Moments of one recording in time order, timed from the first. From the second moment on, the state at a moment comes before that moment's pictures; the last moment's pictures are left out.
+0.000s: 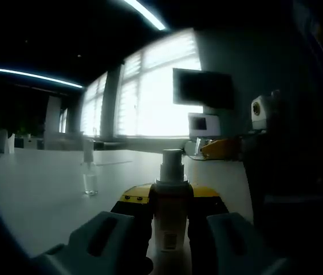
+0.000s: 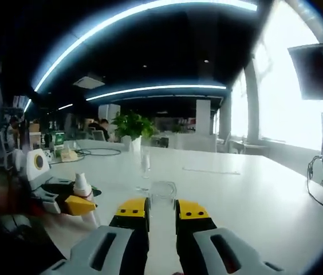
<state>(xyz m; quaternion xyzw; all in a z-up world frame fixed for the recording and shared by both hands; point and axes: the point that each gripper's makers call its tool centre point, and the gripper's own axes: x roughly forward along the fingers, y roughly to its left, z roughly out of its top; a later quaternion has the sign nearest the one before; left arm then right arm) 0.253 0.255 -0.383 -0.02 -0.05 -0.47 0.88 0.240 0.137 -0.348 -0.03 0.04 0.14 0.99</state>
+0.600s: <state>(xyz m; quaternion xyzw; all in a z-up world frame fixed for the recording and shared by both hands) 0.252 0.254 -0.383 -0.02 -0.05 -0.47 0.88 0.231 0.163 -0.316 -0.03 0.01 0.18 0.98</state>
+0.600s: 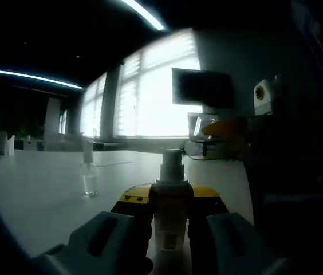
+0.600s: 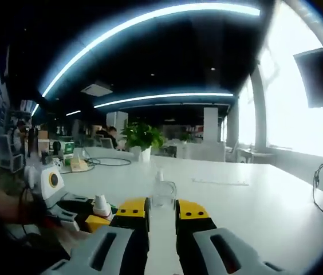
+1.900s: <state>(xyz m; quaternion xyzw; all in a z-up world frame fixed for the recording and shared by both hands) 0.253 0.254 -0.383 -0.02 -0.05 -0.47 0.88 0.230 0.239 -0.308 -0.01 0.03 0.26 0.96</state>
